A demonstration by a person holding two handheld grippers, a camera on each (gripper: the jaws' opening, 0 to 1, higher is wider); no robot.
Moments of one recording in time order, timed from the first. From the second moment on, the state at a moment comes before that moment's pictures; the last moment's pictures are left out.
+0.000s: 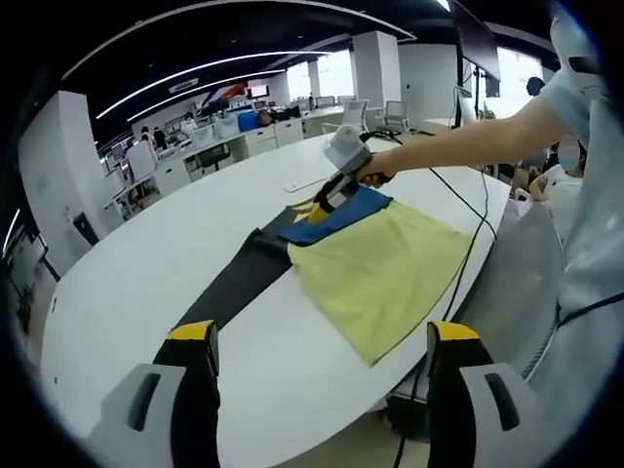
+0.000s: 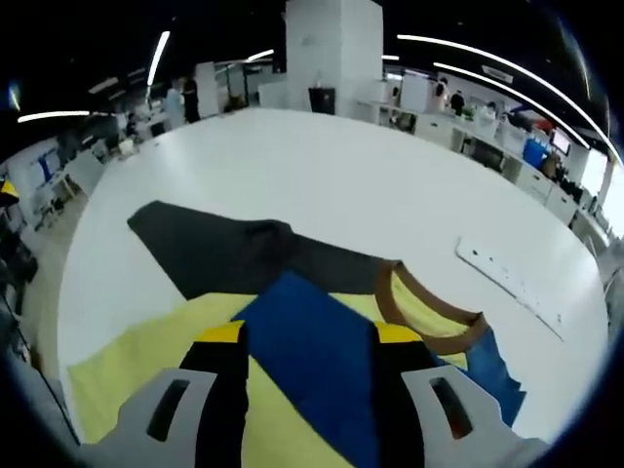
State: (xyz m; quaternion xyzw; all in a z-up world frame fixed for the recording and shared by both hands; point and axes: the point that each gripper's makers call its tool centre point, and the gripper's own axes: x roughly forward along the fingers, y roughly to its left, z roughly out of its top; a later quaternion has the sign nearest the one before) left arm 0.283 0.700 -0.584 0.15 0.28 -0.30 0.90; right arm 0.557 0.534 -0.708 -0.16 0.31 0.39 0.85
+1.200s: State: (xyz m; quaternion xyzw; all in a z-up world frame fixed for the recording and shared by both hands) left arm 0.285 0.682 -0.573 0.16 0.26 -0.32 0.90; right arm 0.527 0.494 -0.685 -0.20 0.28 0.40 0.85
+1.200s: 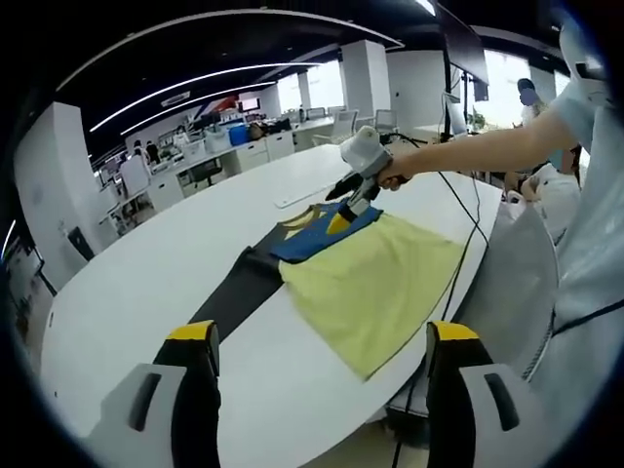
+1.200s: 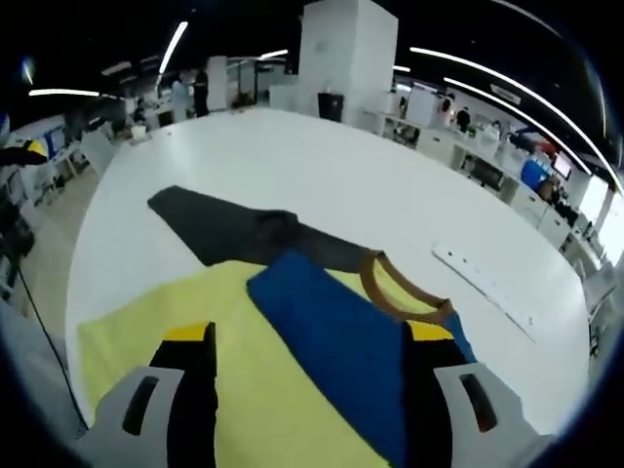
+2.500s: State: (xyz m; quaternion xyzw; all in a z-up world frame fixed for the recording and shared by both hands) left arm 0.269 0.664 -0.571 0.16 0.25 -0.33 0.89; right arm 0.470 0.441 -0.651 -0.20 0.27 0.39 0.85
